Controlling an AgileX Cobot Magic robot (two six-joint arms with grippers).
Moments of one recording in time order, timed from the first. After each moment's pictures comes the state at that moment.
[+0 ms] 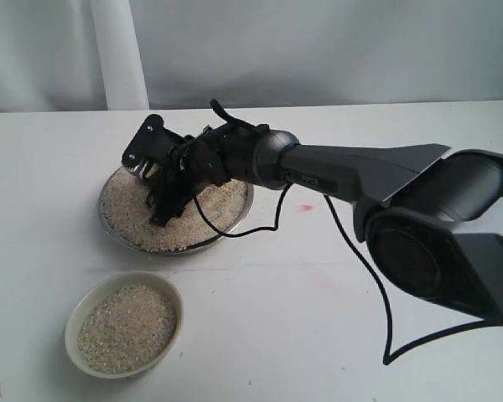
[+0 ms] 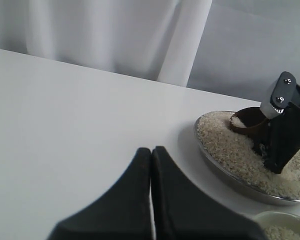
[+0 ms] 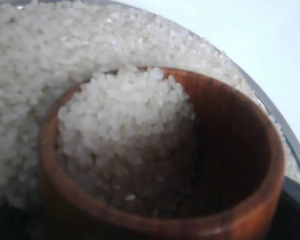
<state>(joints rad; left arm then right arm) 0.03 0.00 0.00 0.06 0.29 -0.27 0.70 2.54 -2.02 -0.01 0.36 -0.52</state>
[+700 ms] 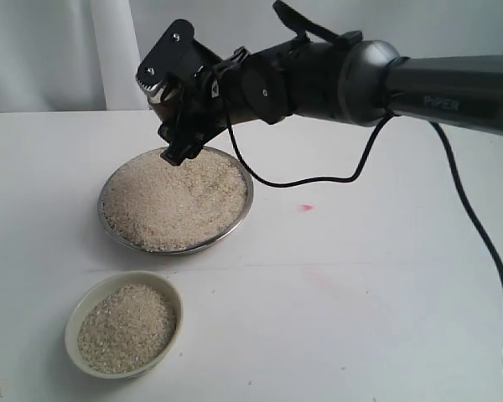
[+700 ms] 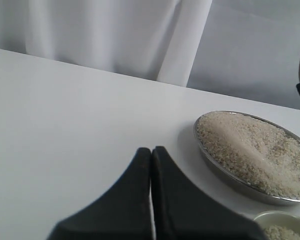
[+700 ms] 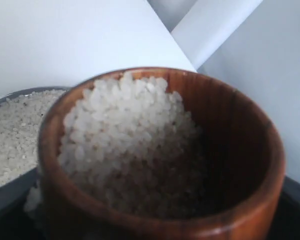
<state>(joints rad) 0.03 0.00 0.00 0.06 0.29 -0.27 0.67 2.11 -1.68 0.01 0.26 -0.52</state>
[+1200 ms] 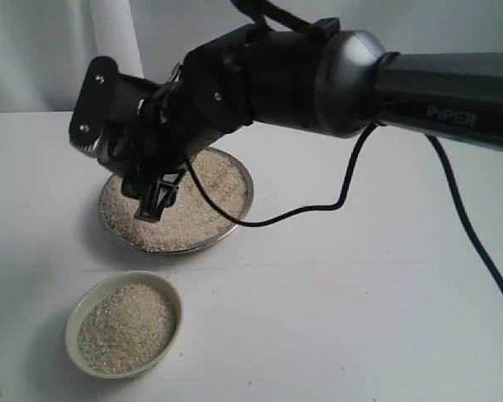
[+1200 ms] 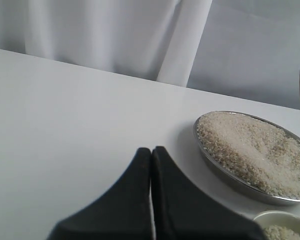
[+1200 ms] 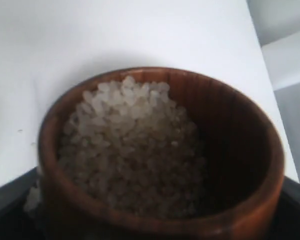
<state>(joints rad) 0.03 0.00 0.00 0.06 0.29 -0.27 0.83 2.03 -1.68 -0.01 0.53 -0.72</state>
